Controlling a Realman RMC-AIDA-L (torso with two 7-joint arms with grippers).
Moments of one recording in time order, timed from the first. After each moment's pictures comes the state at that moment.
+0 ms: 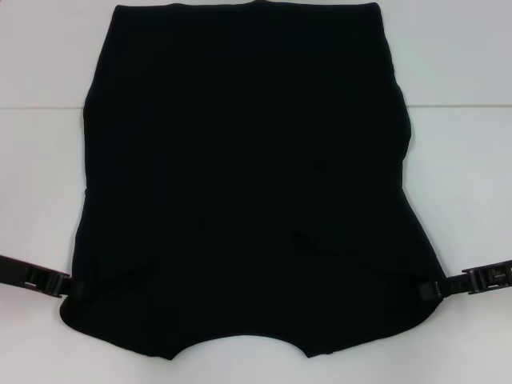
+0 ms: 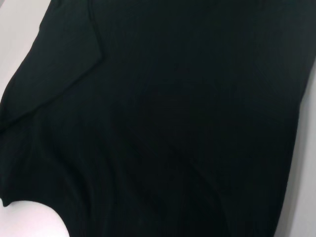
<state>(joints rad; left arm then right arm) -0.58 -2.07 0.60 0.97 2.71 1.52 -2.16 0.63 1.94 -0.76 -0.59 -2.39 -1.44 2.16</state>
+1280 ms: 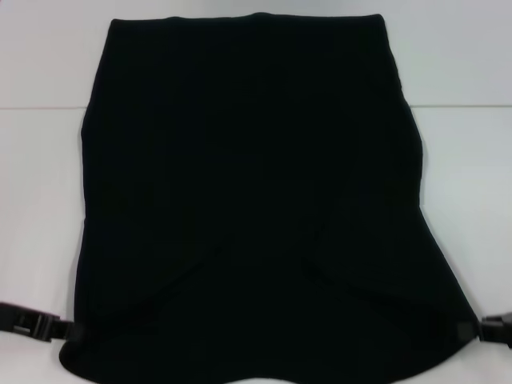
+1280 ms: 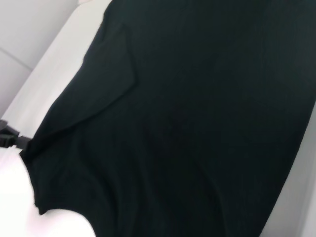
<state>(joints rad) -0.52 -2.08 0.48 0.98 2.71 1.70 -2.10 0.47 1.96 -0.54 -0.59 -2.38 -1.61 1.86</state>
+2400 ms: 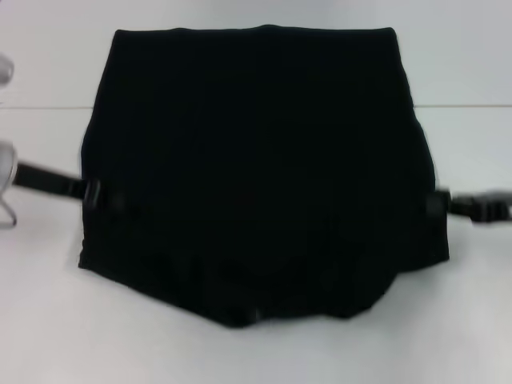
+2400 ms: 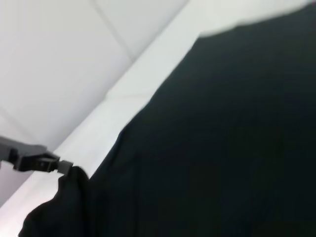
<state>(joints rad) -0.79 -2.00 0.45 0.80 2.70 1.48 -2.18 0.64 1.97 -0.37 -0.58 -2.32 -1.54 1.81</state>
